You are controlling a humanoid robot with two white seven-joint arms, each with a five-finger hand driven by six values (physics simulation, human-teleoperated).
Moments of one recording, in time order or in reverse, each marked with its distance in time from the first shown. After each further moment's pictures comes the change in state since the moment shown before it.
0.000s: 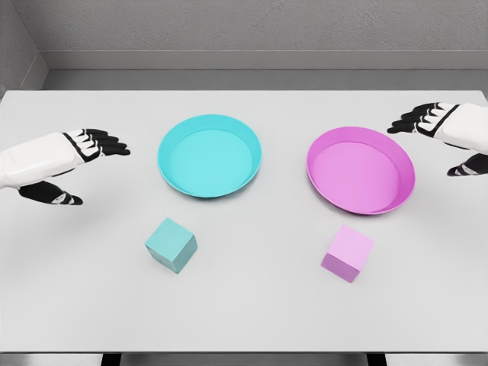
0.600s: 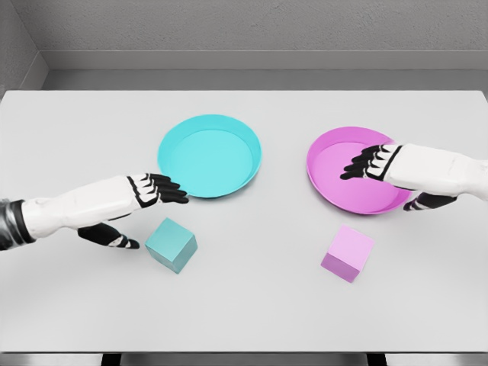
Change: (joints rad) left arm -0.015 -0.079 -0.185 -0.131 0.037 0.000 0.047; right arm 0.025 0.057 0.128 -0.124 0.053 0.000 0.000
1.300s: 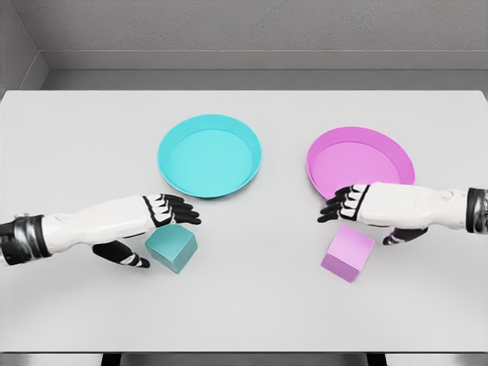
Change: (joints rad) left arm -0.018 -0.033 -0.084 -0.001 -0.010 0.017 -0.012; right arm -0.025 -0.004 0.188 -0.018 0.013 0.000 0.000
